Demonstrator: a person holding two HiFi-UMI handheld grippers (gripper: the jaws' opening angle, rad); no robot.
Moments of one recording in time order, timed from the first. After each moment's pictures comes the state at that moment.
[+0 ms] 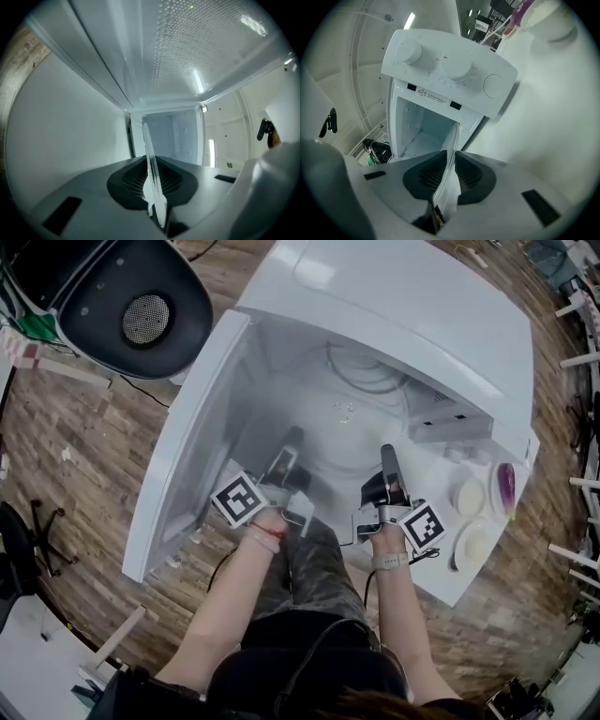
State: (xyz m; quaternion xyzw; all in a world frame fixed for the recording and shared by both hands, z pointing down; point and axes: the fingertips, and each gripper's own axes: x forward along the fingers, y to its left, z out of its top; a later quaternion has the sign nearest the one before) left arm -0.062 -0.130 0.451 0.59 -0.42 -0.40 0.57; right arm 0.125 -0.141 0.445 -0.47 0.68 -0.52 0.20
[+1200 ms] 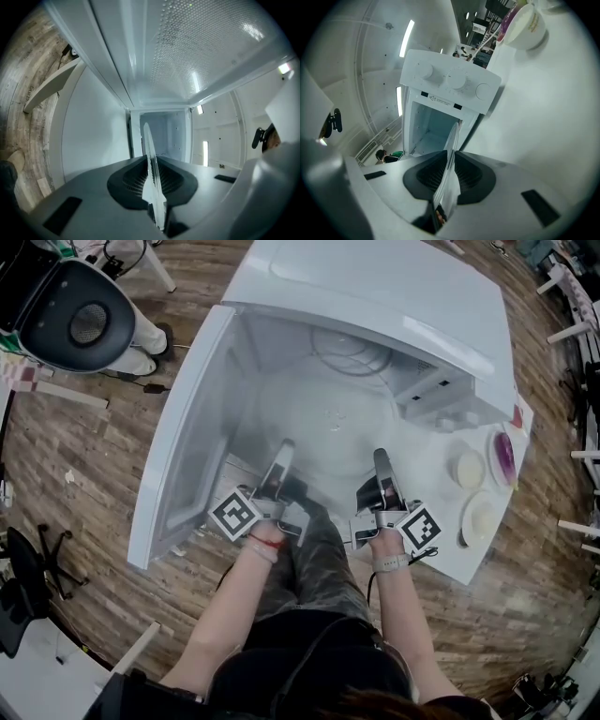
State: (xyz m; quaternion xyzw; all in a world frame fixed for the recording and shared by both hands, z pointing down) left arm -0.058 -0.082 0.445 0.59 -0.39 -0.42 0.57; right arm 0.130 -0.090 0.438 -0.46 0.69 -0.51 0.23
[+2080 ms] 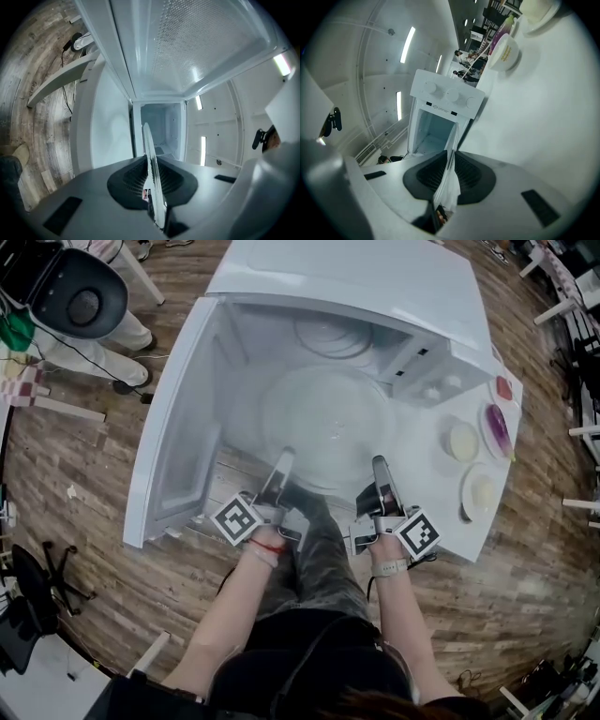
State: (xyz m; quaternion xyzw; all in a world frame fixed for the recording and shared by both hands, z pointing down) left arm -0.037 -0.036 0.446 0.60 -0.36 -0.40 0.59; right arm 0.151 -0.030 0.438 -0.48 0.67 -0.50 0.25
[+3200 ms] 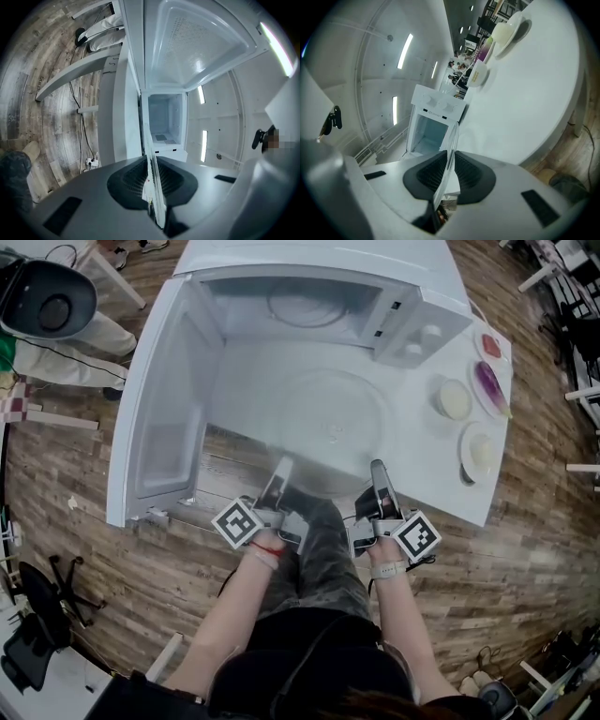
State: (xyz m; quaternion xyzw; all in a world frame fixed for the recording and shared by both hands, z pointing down) left arm -0.010 0.026 0.473 0.61 -0.34 -0.37 0.61; right arm 0.177 0.049 0.464 -0.51 0.64 -0.50 0.27
